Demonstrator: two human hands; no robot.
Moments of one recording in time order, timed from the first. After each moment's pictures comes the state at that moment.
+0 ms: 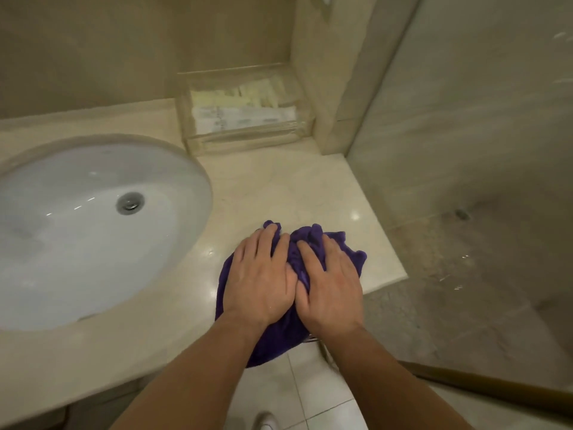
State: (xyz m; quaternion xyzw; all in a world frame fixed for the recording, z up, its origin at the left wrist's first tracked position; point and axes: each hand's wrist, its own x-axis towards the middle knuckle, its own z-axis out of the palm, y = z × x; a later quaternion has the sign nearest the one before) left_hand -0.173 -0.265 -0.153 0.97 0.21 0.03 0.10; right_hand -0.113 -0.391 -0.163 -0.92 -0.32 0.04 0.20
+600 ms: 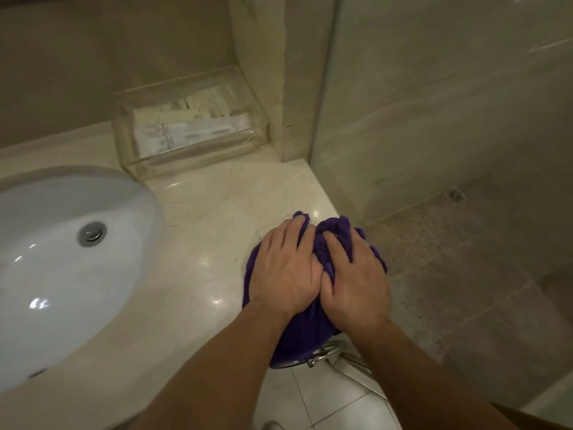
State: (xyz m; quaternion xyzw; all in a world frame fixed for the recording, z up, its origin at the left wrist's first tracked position) left_hand -0.078 -0.311 -0.157 0.98 0.13 0.05 0.13; right_hand -0.038 -0.443 -0.163 -0.95 -0.25 0.03 0.17
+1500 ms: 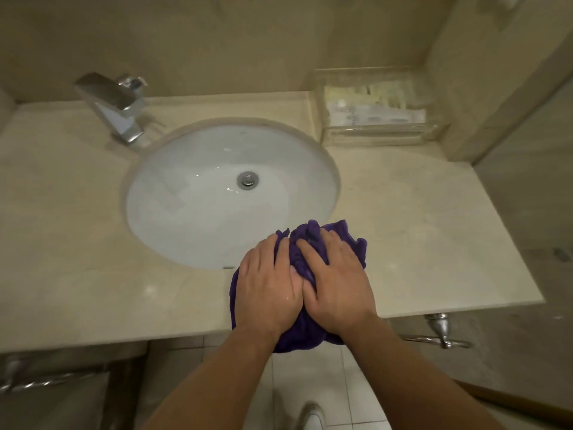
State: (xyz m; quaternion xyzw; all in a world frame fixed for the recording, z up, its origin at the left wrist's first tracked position) left_hand -0.334 -0.171 -0.161 0.91 0.37 0.13 0.11; right_hand -0.229 -0.260 -0.151 -0.84 -0.50 0.11 0.17
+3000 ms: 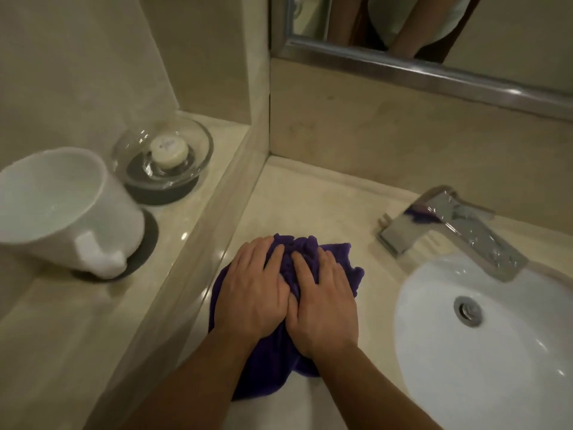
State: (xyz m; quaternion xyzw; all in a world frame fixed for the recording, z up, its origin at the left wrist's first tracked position) left_hand -0.603 0.283 -0.157 0.87 0.46 0.14 0.13; right_hand -0.489 0.210 -0.160 -0.80 -0.57 0.09 0.16
